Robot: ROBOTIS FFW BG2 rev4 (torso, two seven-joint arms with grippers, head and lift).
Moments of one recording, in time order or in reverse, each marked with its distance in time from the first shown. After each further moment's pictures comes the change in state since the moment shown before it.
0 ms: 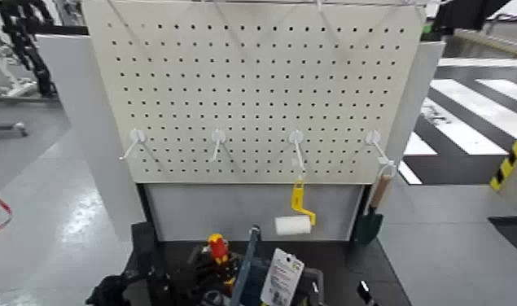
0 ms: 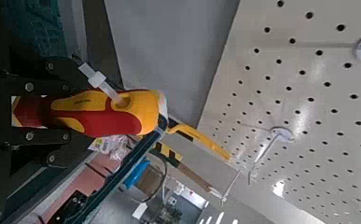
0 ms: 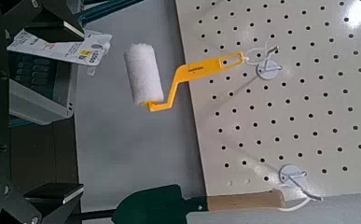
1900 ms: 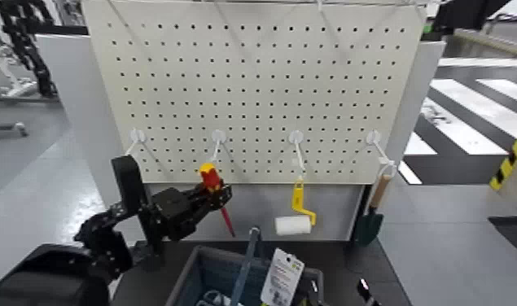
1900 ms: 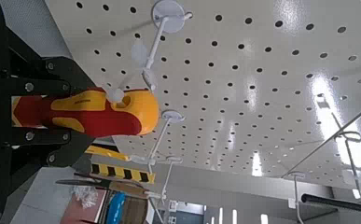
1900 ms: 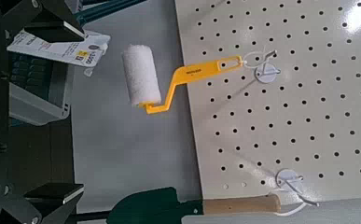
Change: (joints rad) left arm -0.148 0.040 -0.018 -0.071 -0.082 -0.216 0.043; right arm -0.003 -0.003 0.001 -0.006 0.015 0.006 -0.002
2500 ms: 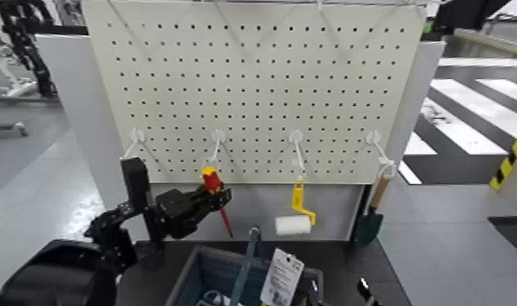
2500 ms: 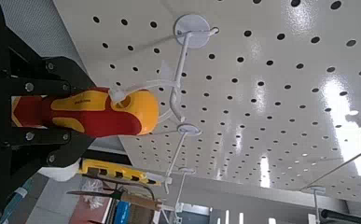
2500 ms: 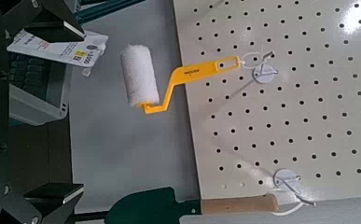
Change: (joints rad) left arm -0.072 0.018 -0.043 0.153 0.005 -0.067 -0.006; right arm -0.001 -0.001 0.001 0.001 0.000 -0.007 0.000
